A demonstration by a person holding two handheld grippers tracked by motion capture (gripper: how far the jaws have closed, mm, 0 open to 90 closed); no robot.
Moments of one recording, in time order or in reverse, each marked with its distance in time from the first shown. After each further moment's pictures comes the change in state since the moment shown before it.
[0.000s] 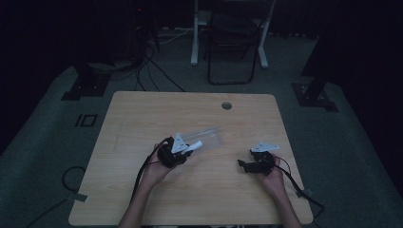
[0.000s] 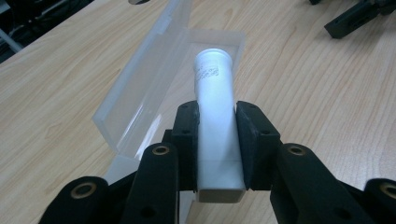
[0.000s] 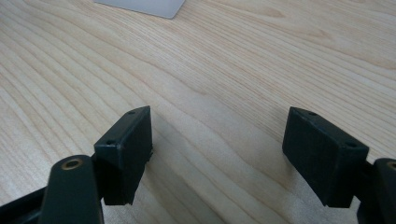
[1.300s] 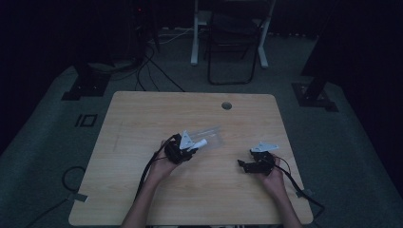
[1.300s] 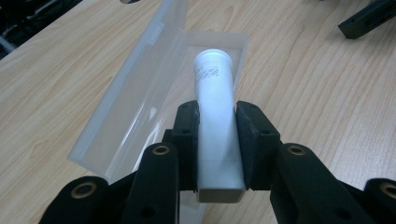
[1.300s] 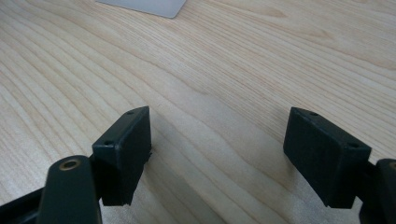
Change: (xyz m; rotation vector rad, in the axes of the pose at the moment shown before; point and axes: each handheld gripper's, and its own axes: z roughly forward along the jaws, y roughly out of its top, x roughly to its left) left arm 0.001 0.012 0.025 0.021 -0.009 0.021; right arm 0.000 0.000 0.000 0.001 0.004 -0.004
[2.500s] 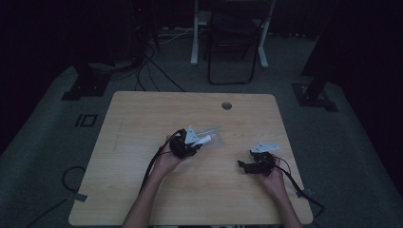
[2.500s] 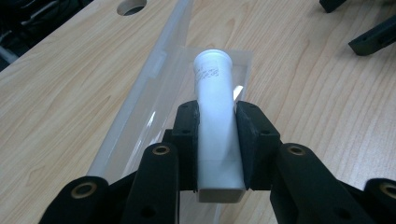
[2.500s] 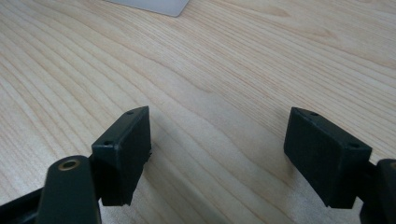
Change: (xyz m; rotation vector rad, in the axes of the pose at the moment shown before) left arm 0.006 0.016 0.014 0.000 -0.012 0.015; right arm 0.001 -0.001 -0.001 0.001 0.007 -0.007
